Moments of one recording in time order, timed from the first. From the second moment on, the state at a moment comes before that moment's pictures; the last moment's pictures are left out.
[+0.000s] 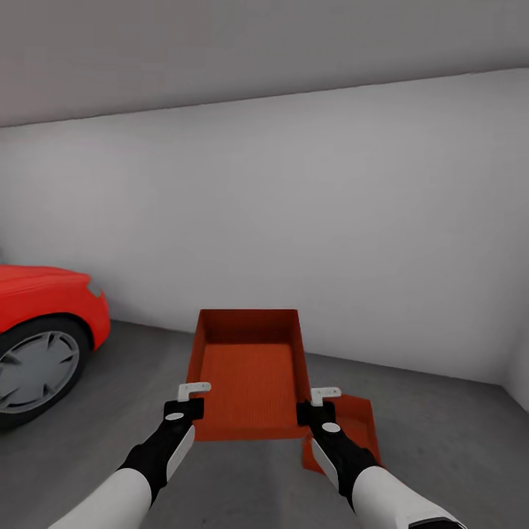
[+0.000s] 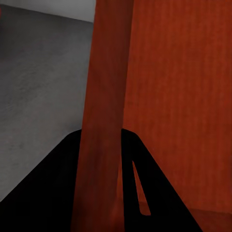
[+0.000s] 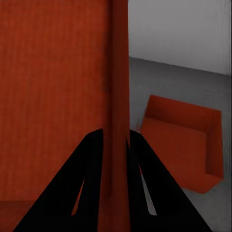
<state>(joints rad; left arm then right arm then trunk) -0.63 -0.07 -0.10 -0.49 0.11 0.13 0.30 -0.68 0.17 0.07 -0.30 0.02 -0.07 -0.17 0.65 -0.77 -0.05</state>
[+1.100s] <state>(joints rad) -0.63 -0.07 -0.10 -0.49 0.11 0.13 0.30 -0.68 0.17 0.07 -0.30 0.02 -0.06 -0.17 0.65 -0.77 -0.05</state>
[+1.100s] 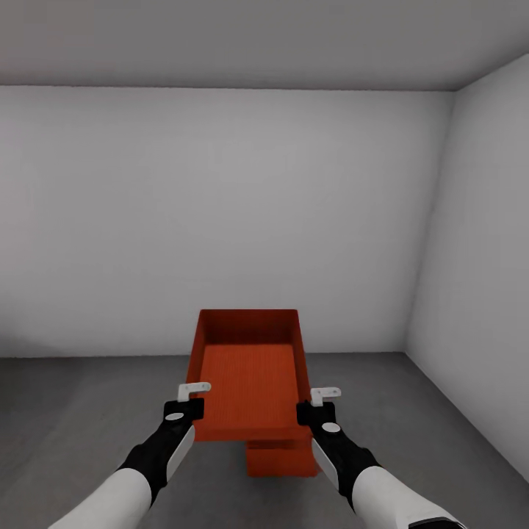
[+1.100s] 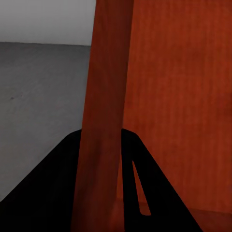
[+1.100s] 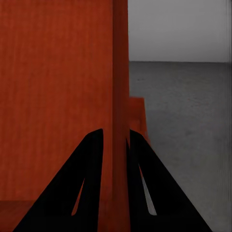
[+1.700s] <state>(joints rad) -0.63 -0.07 -0.10 -0.49 0.11 0.13 0.30 -0.68 0.17 0.07 -0.30 0.02 -0.07 -0.17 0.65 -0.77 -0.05</state>
